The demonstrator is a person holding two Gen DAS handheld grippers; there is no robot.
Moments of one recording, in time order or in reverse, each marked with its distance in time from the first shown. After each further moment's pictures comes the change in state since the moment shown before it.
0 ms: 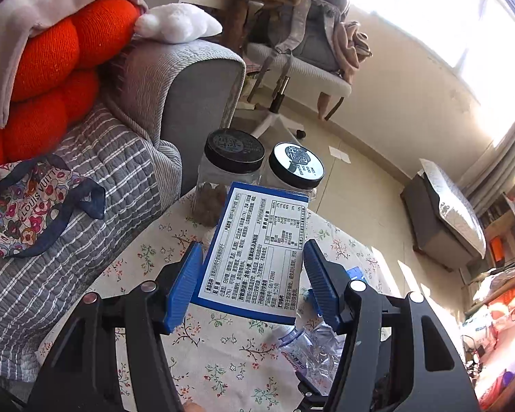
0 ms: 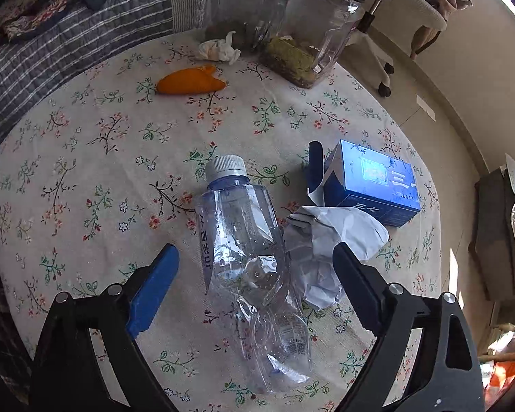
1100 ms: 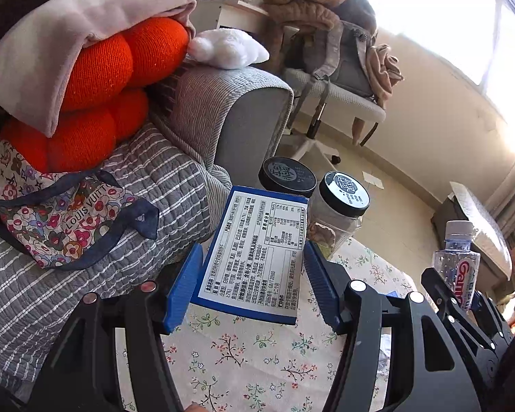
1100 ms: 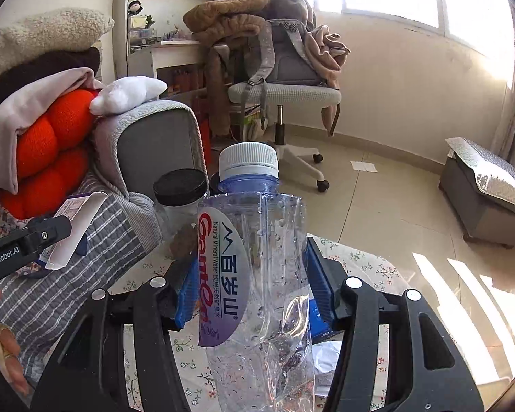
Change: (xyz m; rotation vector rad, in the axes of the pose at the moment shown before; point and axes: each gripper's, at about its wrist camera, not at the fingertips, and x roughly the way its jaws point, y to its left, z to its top) left arm -0.011 0.029 -0.003 -0.010 -0.123 0.149; right arm -0.139 -0.055 0.046 0.500 -0.597 -0.110
